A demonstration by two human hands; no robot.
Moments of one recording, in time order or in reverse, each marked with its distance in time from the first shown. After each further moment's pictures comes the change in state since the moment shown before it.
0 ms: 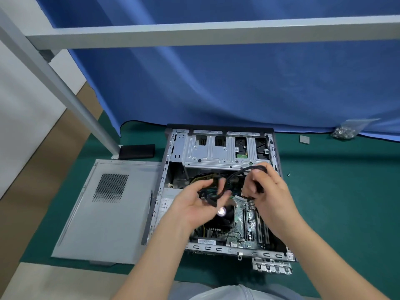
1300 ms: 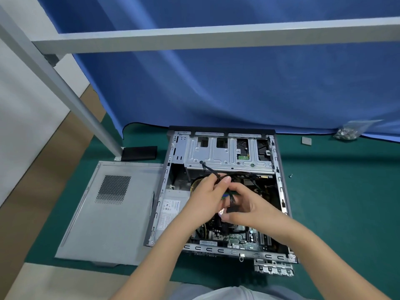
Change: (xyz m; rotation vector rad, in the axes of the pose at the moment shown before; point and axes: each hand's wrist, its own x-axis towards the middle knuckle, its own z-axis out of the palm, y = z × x) left_hand 0.014 -0.006 -0.005 1.627 0.037 0.760; right_hand -0.006 0.007 -0.002 -0.400 -0.508 0.304
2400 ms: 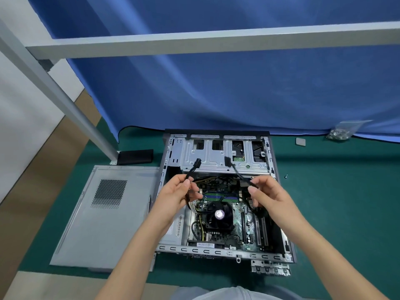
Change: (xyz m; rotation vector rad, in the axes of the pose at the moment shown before) left_hand -0.009 -0.033 -0.044 -0.566 0.059 0.021; right_hand -0.016 0.017 -0.032 -0.066 0.536 -0.115
